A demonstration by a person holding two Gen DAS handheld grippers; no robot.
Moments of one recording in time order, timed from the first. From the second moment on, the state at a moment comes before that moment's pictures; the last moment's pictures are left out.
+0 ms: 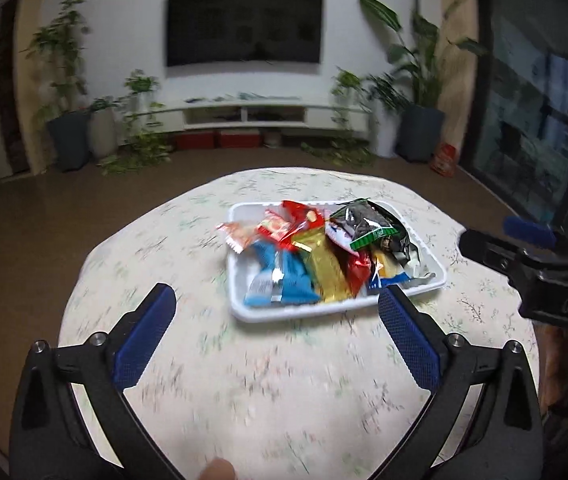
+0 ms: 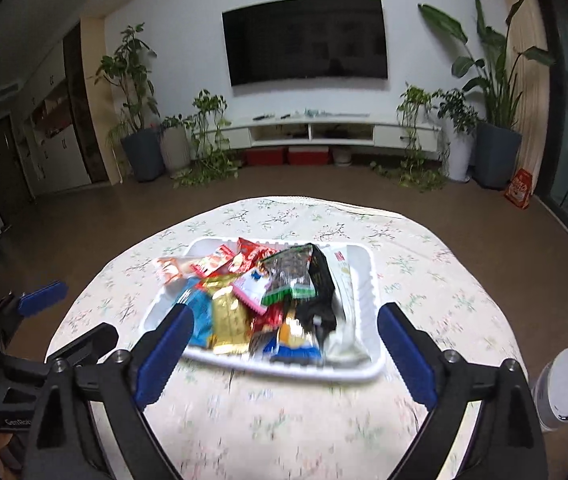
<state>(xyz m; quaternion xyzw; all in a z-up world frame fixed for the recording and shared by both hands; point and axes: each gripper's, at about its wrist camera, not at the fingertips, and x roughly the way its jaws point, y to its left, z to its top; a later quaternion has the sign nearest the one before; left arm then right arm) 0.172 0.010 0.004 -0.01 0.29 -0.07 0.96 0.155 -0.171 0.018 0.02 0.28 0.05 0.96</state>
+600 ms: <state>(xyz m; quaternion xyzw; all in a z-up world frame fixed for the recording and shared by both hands) 0.051 0.022 -0.056 -0.05 0.31 0.02 0.95 0.005 -0.167 -0.039 0.01 0.20 0.01 0.98</state>
